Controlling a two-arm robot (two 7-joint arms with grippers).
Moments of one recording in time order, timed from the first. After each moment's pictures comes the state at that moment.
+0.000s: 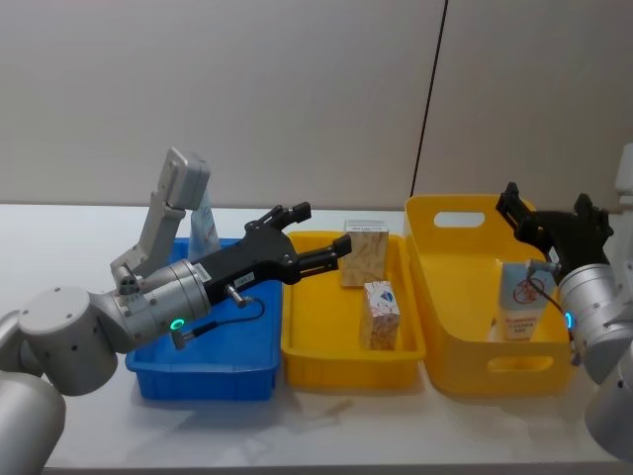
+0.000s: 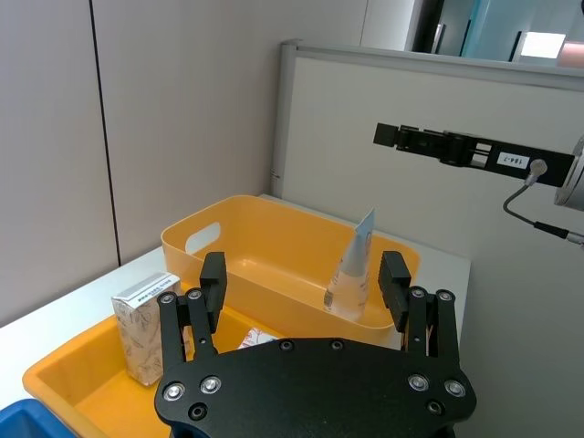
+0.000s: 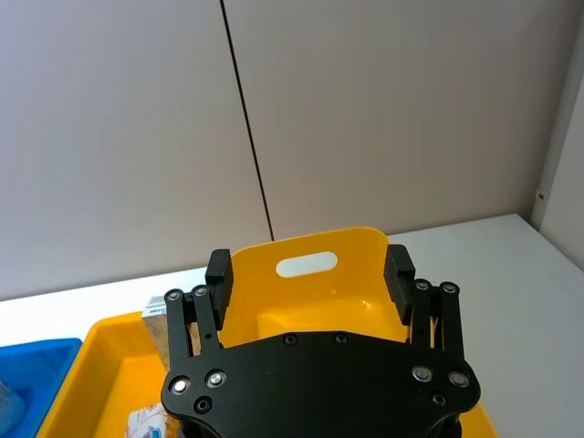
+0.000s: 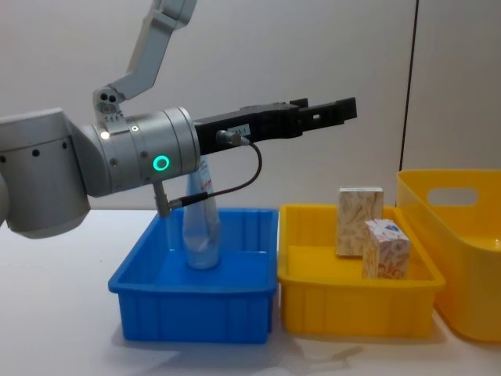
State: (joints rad) left arm -0.75 0.13 0.47 -0.95 -0.55 -0.07 -0.85; right arm 0.25 0.05 -0.01 -1.71 0.15 0.32 -0.13
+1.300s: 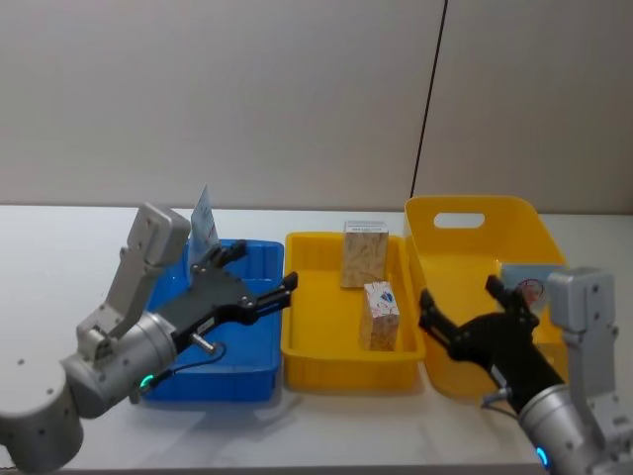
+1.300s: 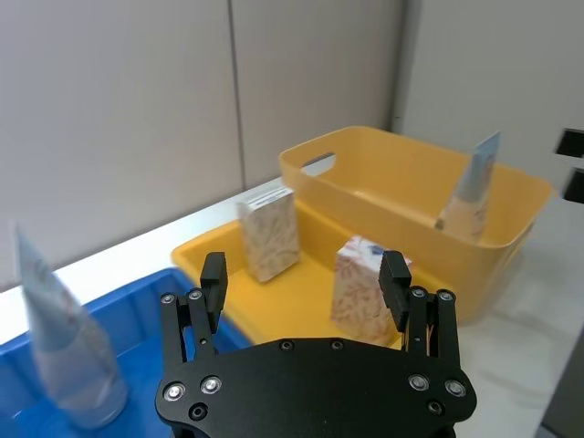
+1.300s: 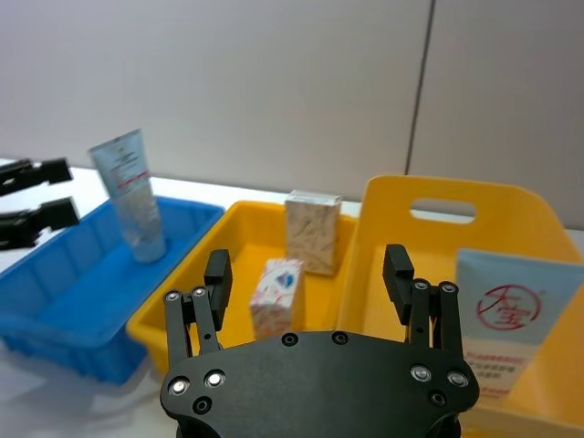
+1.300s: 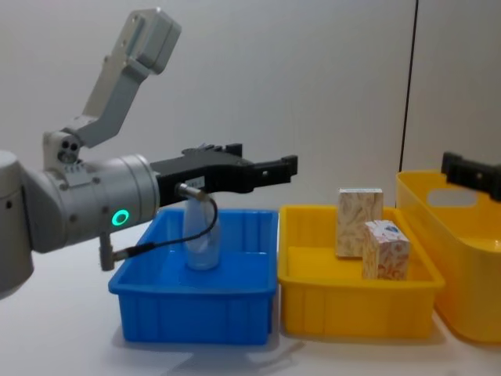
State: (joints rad) left arm -0.53 0.24 0.47 -1.24 -0.40 -0.03 -0.49; right arm 0.02 0.30 -0.20 -1.76 0.27 0.07 0.04
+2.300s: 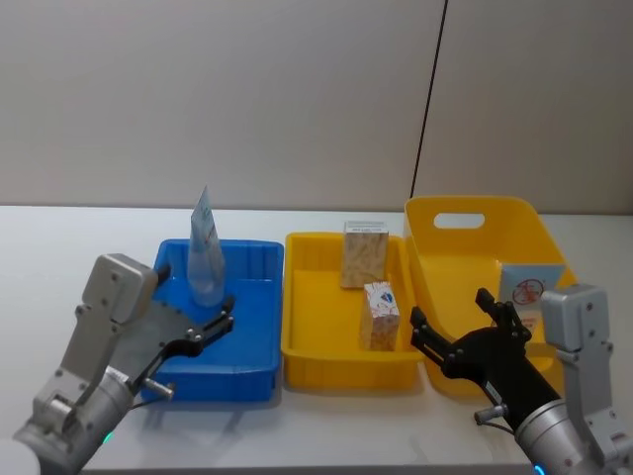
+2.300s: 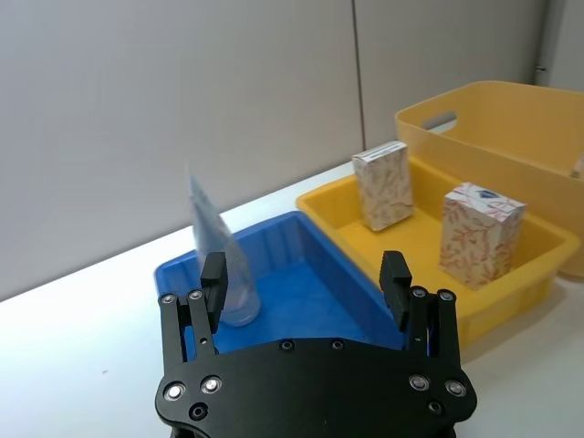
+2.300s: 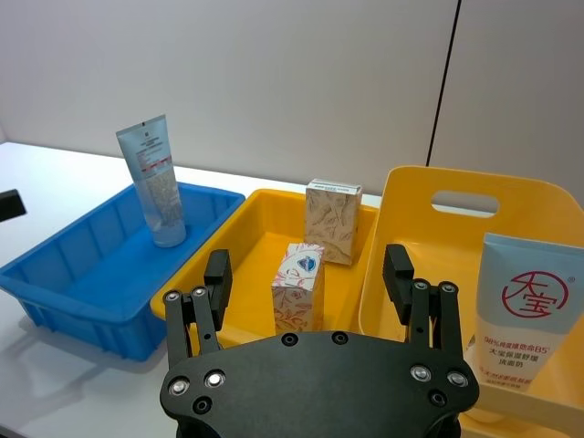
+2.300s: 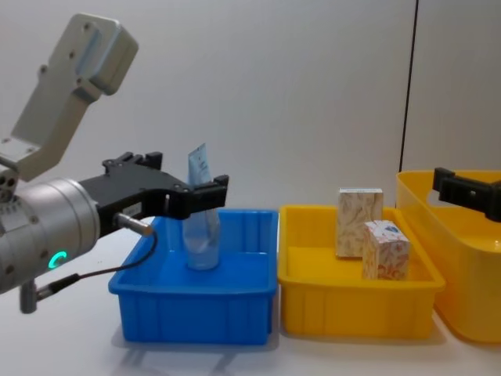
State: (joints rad) left arm -0.29 0.36 0.46 -1.56 -0.23 0.01 -0.09; right arm -0.01 0.34 -0.23 -1.77 0.29 0.03 0.07
